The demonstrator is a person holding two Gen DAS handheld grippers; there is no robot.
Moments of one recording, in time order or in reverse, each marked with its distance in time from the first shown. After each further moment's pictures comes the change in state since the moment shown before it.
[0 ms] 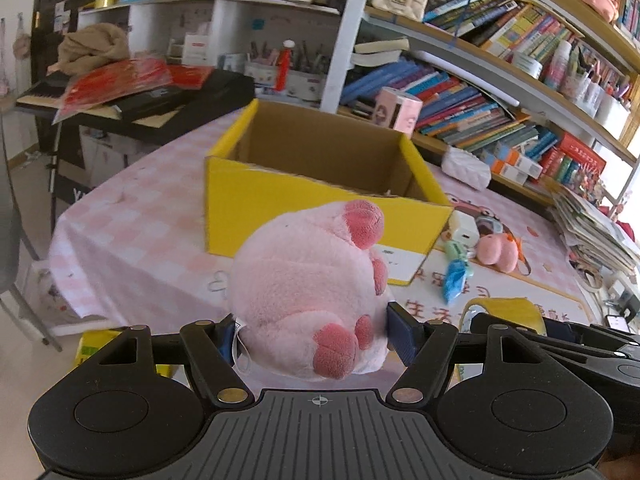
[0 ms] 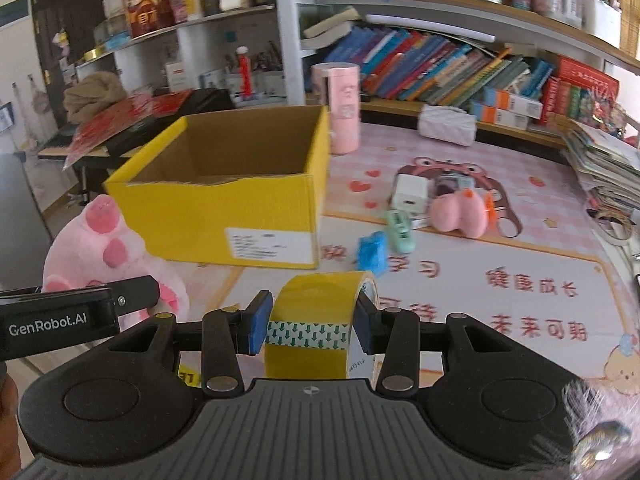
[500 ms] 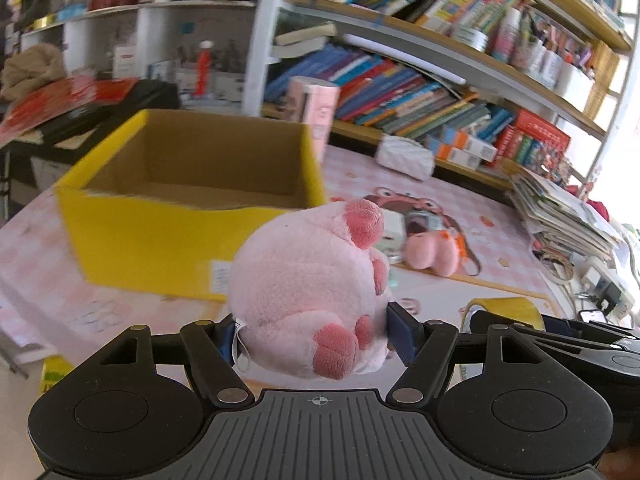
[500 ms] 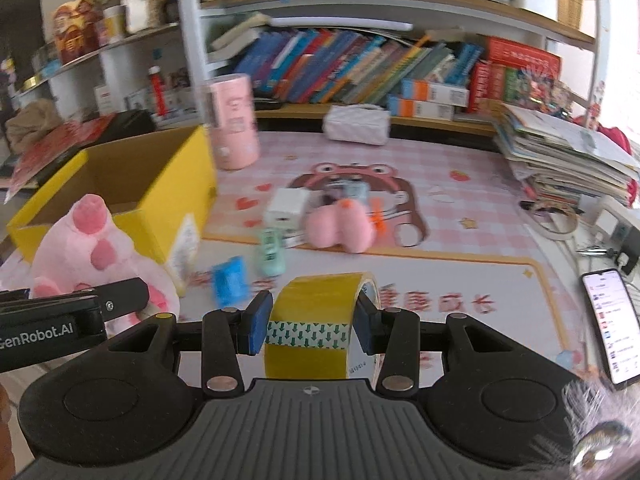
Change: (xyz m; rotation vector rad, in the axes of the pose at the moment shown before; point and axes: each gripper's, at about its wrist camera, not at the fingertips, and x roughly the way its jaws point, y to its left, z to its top) left arm 0.046 -0.097 0.011 0.075 0.004 -0.080; right arm 0.011 -0.109 0.016 0.075 -0.014 -0.110
